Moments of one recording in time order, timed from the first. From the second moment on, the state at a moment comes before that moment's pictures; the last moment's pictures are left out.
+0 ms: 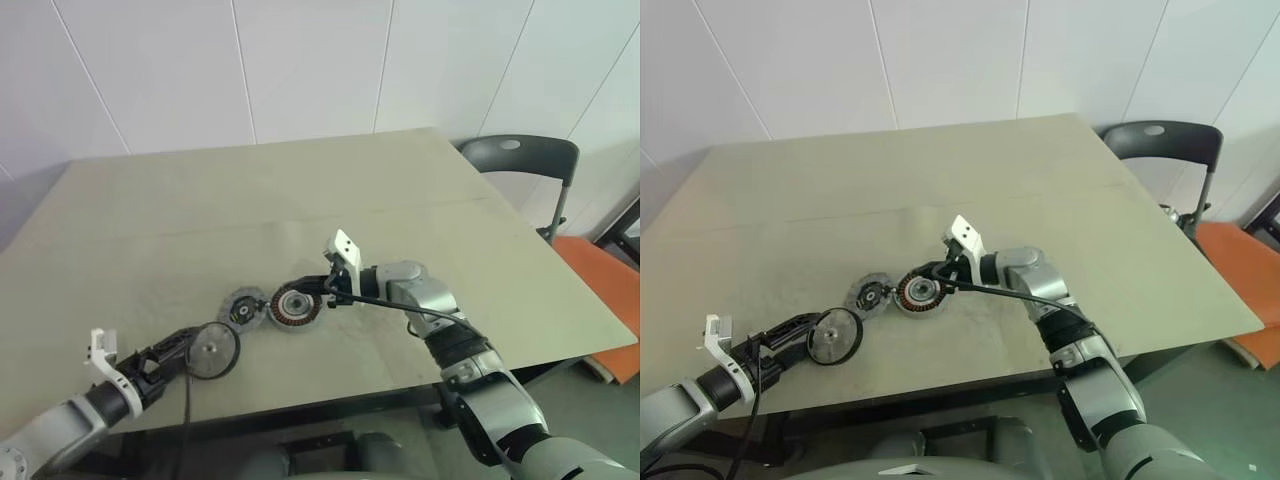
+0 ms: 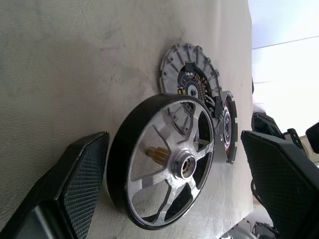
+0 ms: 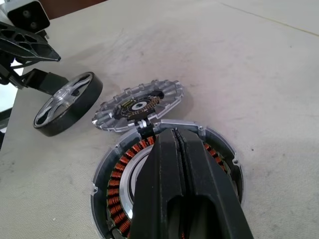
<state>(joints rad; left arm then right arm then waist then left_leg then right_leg) 0.37 0.61 0.50 -0.16 -1.85 1.01 0.08 -0.64 -0.20 0.26 0.41 0.21 0.43 1.05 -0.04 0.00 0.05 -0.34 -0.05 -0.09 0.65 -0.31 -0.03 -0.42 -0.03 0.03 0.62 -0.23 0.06</state>
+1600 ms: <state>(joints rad) -0.35 0.73 0.28 0.17 -1.43 1.37 -0.37 -0.57 -0.39 0.18 0.30 0.29 0.54 1.15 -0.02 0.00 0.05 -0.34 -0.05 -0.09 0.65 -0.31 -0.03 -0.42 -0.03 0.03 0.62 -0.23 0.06</state>
